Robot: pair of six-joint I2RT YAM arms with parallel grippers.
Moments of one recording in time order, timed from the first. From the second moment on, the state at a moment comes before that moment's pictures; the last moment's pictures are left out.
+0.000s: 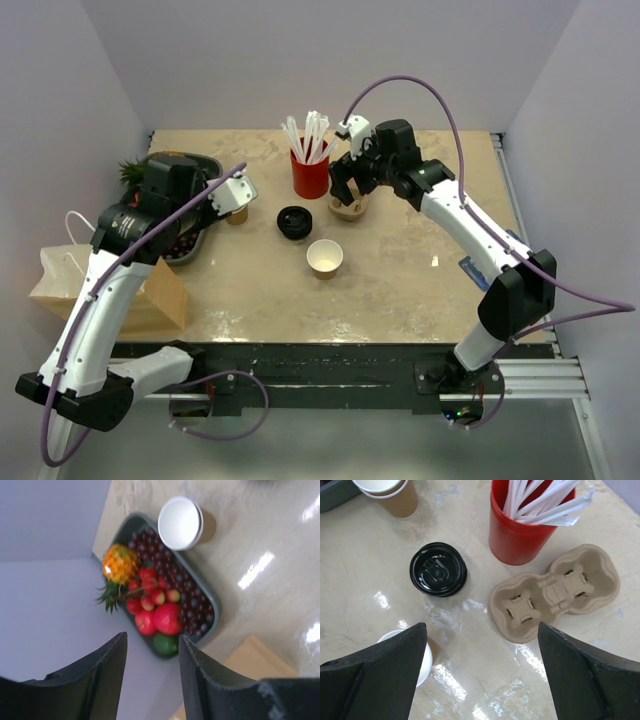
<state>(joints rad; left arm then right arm) -0.38 1.11 1.50 -1.08 -0.18 0.84 0.50 1.63 1.55 -0.49 -0.24 -0.19</state>
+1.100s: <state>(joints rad) -0.42 1.03 1.22 -1.11 0.07 0.72 0.58 1.61 1.41 -0.69 -0.51 -0.60</state>
